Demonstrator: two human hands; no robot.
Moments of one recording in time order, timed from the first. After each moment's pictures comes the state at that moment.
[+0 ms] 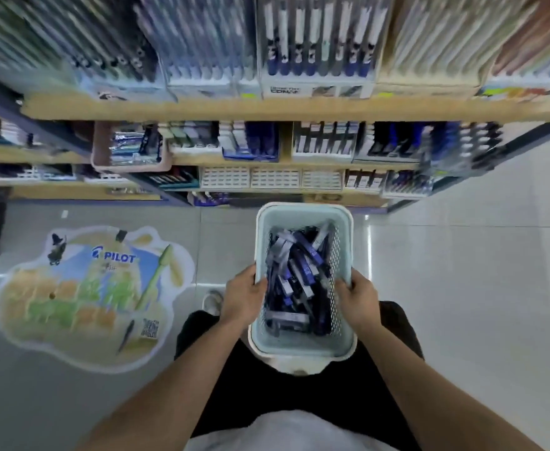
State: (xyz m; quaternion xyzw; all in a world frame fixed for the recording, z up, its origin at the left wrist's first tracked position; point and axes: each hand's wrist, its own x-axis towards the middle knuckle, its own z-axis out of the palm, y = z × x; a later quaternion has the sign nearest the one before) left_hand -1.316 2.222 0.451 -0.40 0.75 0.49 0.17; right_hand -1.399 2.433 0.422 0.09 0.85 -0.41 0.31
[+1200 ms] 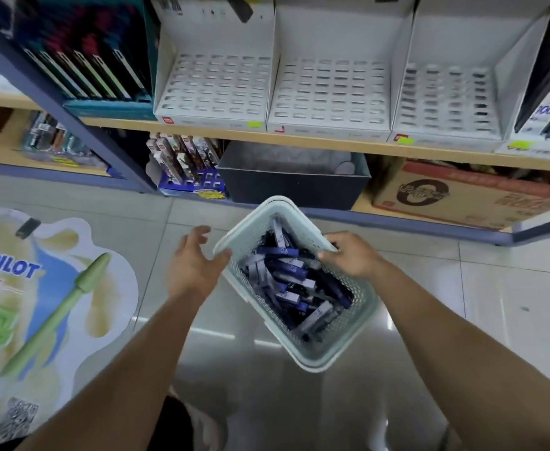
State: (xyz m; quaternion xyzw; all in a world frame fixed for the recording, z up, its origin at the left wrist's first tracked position) left_hand -1.336 2.048 -0.076 -0.47 0.82 0.33 0.00; right_hand -1.541 2.283 -0.117 -0.26 0.84 -0.26 0.39
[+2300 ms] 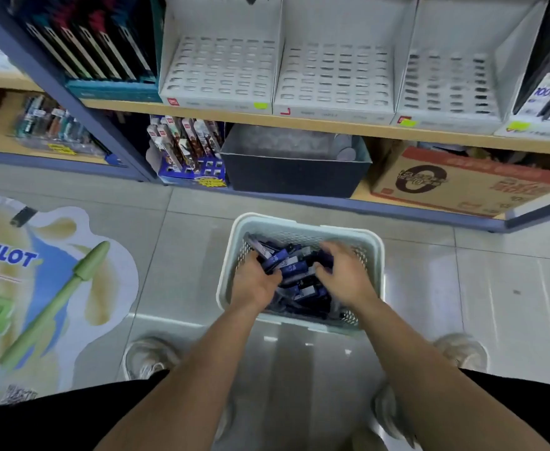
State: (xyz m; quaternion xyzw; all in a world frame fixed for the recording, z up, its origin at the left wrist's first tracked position) left_hand -1.345 2.135 -0.114 -0.45 0.77 0.44 0.10; right_hand -1.454 2.297 -0.119 -0.22 0.90 -0.27 0.28
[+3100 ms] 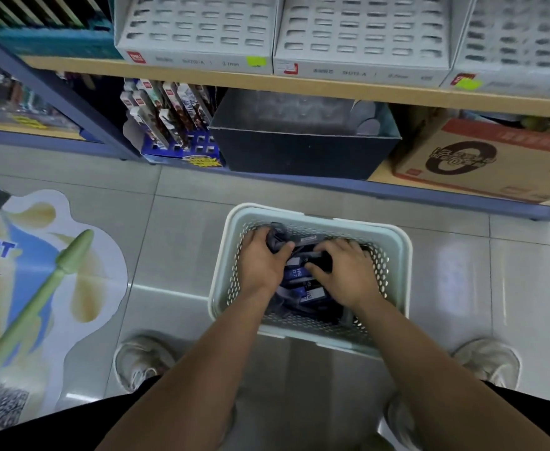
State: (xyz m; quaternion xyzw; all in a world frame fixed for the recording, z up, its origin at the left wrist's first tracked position) left_hand -1.387 2.127 -0.172 -0.45 0.79 0.42 0.03; right_hand -1.464 2.282 -0.175 -0.29 0.92 -0.15 0.24
